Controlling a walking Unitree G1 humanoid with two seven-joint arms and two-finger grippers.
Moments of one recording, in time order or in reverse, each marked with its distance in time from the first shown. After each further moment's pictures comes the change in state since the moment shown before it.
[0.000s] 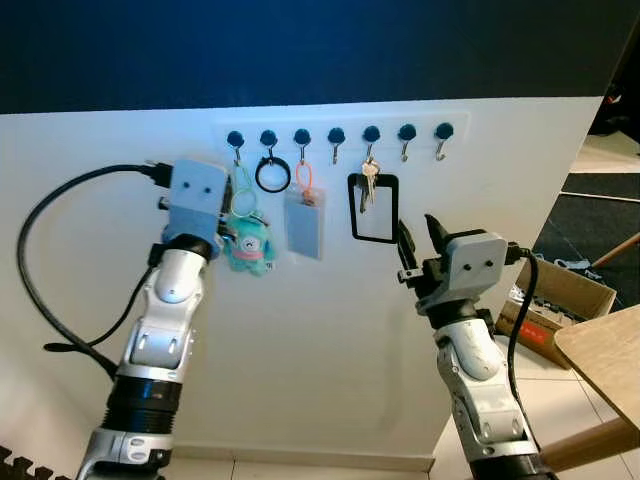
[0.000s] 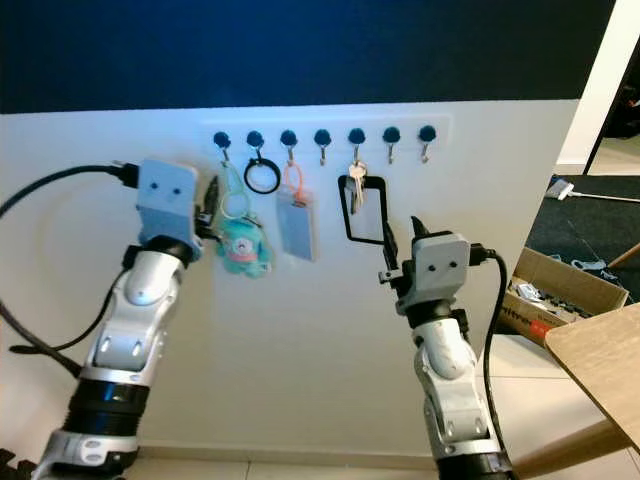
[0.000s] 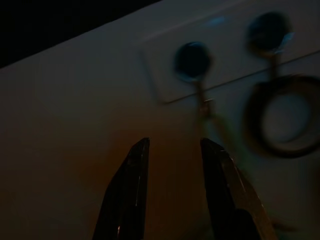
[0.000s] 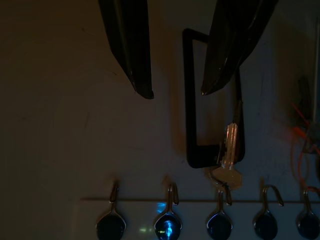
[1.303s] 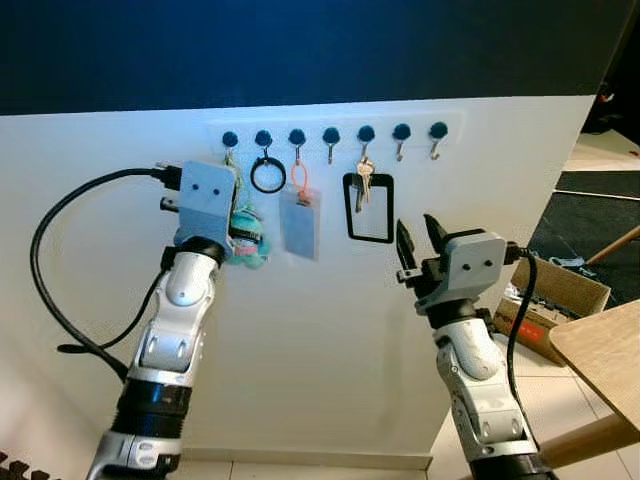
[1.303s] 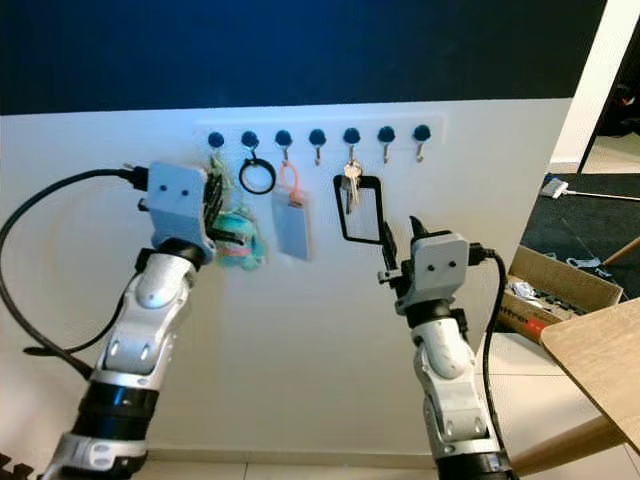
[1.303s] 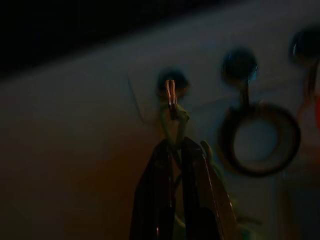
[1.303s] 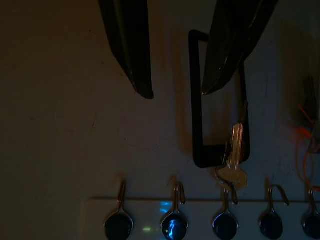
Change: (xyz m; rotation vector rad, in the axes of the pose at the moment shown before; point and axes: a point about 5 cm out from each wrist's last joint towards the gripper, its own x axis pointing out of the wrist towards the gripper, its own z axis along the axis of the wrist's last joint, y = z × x) left arm -0.006 -0.003 0.012 -0.032 -0.070 0.041; right arm 0.000 0.000 0.000 -0.001 -0.001 0.001
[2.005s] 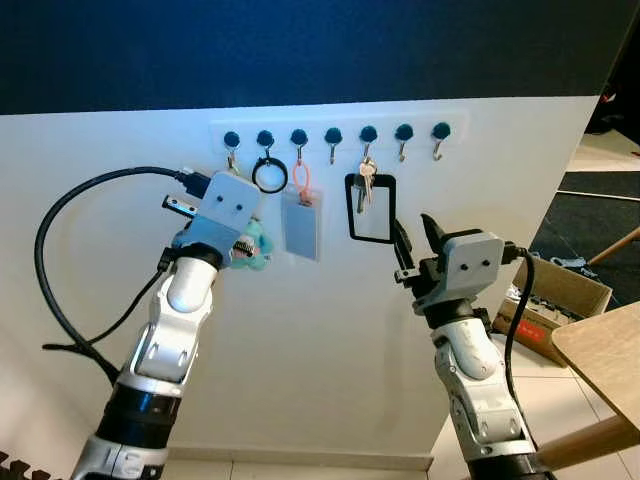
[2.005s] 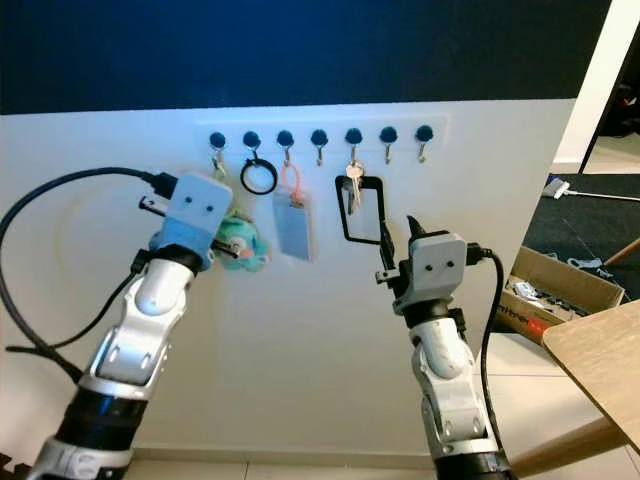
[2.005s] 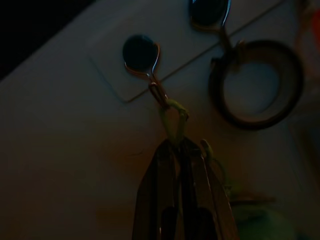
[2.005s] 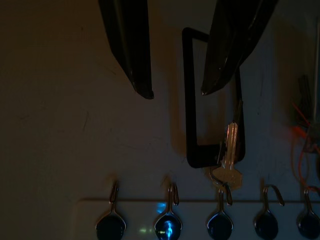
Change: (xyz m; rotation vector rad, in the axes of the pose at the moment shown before) left arm 0.003 0.000 -0.015 0.281 0.120 -0.099; right arm 0.000 0.002 0.000 0.007 -0.001 0.006
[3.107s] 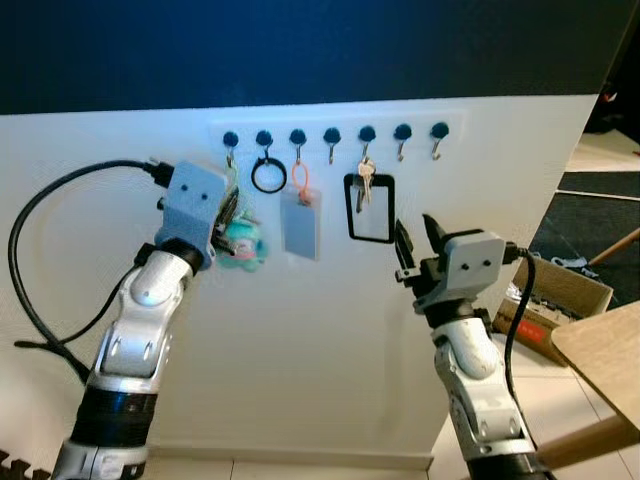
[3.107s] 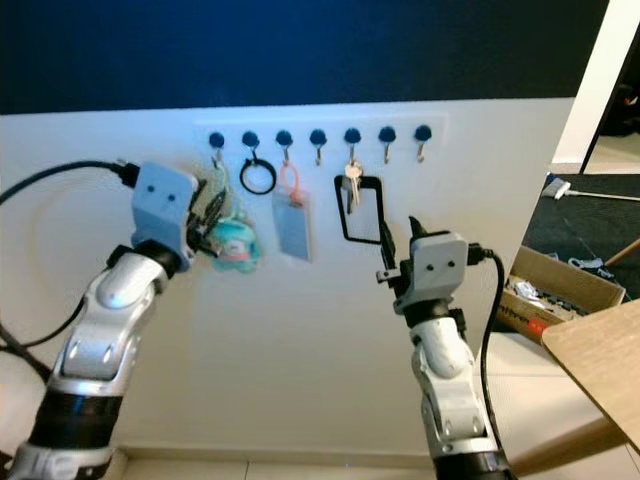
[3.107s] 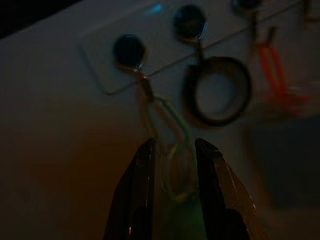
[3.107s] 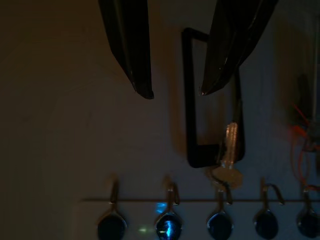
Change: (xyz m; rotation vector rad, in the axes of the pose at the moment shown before) left arm -0.017 0.013 0.004 -0.242 -0.051 -0.211; right arm 0.000 0.001 0.000 0.004 0.001 -0.004
